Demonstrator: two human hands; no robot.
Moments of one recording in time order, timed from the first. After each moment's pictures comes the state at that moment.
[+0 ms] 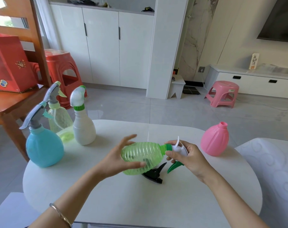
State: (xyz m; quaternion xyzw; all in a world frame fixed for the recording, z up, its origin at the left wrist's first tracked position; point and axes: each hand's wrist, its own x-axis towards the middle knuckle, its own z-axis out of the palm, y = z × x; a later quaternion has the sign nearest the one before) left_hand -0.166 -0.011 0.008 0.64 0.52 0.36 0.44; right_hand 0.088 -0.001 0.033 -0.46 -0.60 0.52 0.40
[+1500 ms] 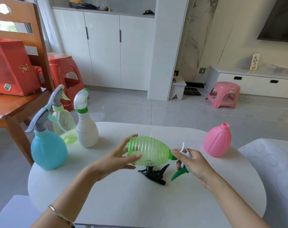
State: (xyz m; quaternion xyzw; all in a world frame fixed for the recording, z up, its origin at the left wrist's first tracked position) left_hand -0.180 -0.013 0.019 0.57 0.43 0.33 0.61; right_hand 0.086 -0.003 0.023 -0.54 -0.55 0.50 0.38
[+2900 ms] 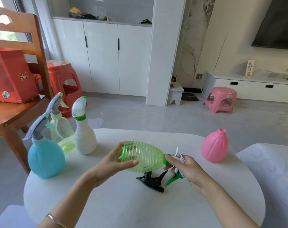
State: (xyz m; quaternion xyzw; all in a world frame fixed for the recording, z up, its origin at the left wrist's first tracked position) left_hand -0.181 -0.009 0.021 0.54 0.44 0.39 0.59; right_hand 0.081 0.003 0.019 -0.53 -0.57 0.53 0.34
